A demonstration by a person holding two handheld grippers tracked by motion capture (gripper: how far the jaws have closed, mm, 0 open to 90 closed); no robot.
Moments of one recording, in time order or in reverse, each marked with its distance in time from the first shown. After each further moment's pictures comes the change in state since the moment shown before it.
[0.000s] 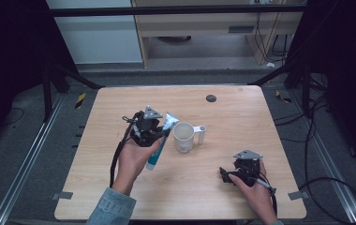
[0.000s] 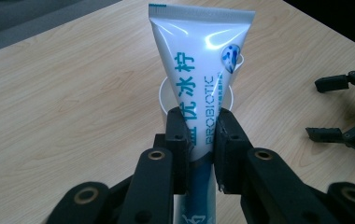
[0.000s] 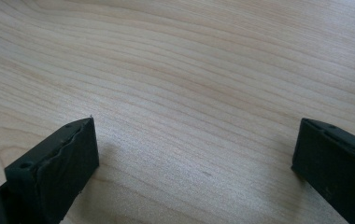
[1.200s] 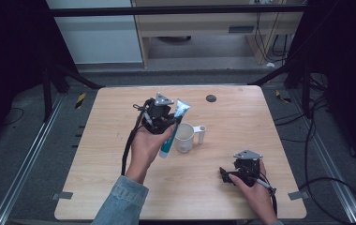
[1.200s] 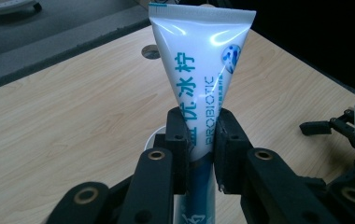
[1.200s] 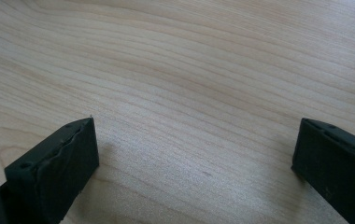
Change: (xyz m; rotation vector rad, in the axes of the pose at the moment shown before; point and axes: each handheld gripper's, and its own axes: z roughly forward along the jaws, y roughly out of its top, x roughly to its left) left arm -0.010 0.043 0.010 -0.090 -0.014 -0.014; right arm 0.000 0.000 0.000 0.000 -0.001 -0.001
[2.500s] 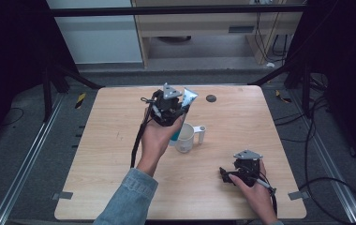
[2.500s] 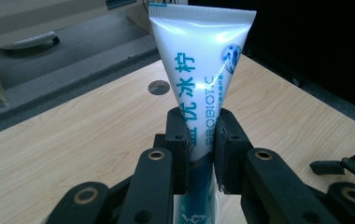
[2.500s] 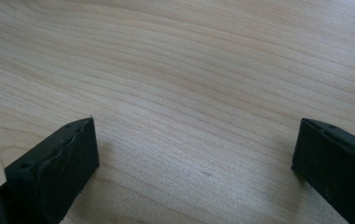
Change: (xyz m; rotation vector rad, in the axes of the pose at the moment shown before) left arm -0.008 0.024 0.011 -0.092 0.049 0.037; right arm 0.000 0.000 0.000 0.002 0.001 0.002
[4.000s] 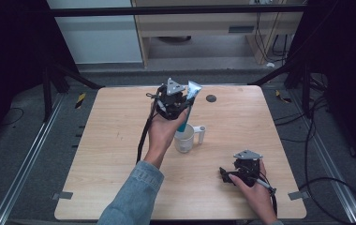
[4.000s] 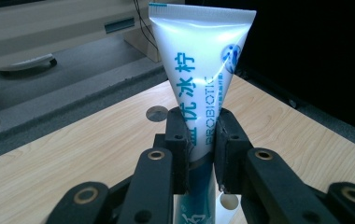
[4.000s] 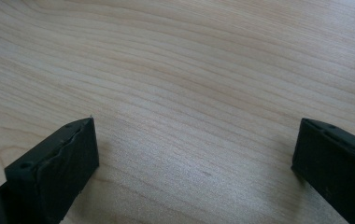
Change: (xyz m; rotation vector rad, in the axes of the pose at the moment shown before) left arm 0.008 0.004 0.027 -0.100 -0.014 -0.005; right arm 0.000 0.000 0.000 -0.001 0.000 0.000
